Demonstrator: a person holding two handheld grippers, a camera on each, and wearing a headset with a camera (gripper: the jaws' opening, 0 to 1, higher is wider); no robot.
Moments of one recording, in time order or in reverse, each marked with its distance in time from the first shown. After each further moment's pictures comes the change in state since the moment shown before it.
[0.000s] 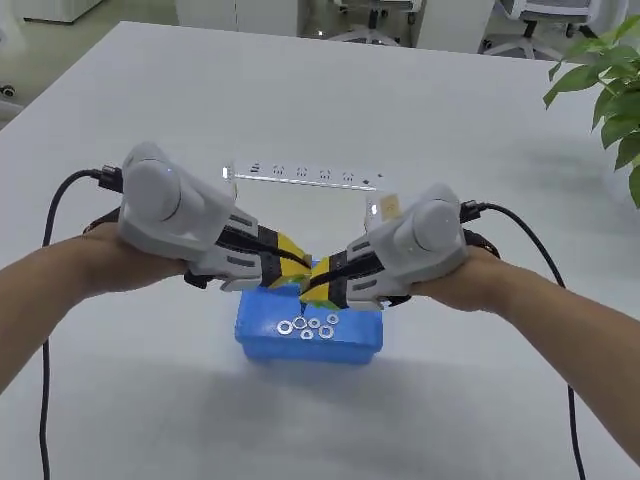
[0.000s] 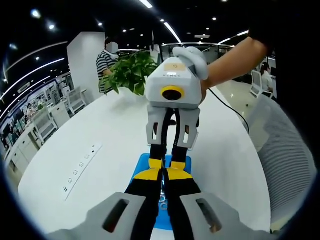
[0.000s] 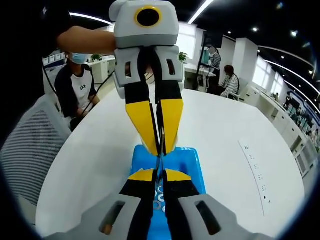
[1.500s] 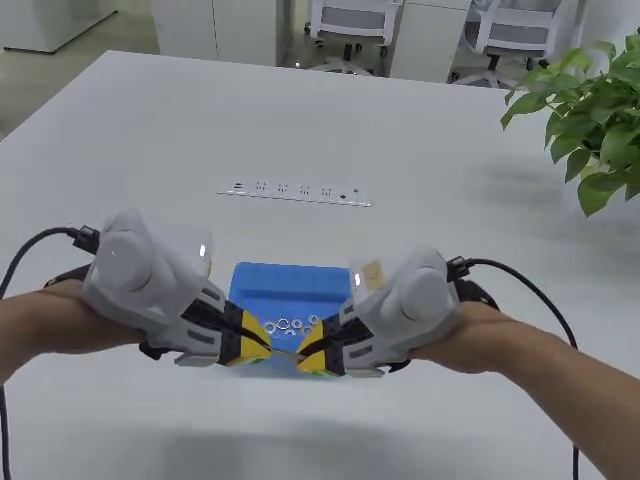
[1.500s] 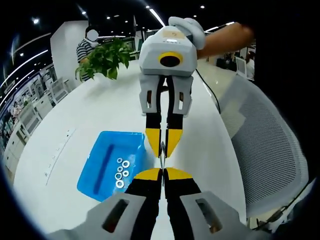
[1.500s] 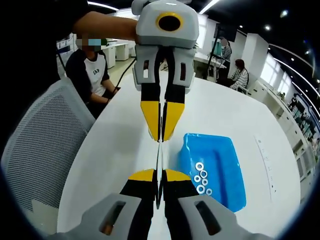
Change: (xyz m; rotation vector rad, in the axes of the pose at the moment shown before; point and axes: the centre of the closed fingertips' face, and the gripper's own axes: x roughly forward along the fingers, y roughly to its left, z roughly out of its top) left arm -0.006 -0.095 -0.044 0.018 0.144 -0.148; right arm -0.009 0.094 -0.019 -0.050 0.137 0.043
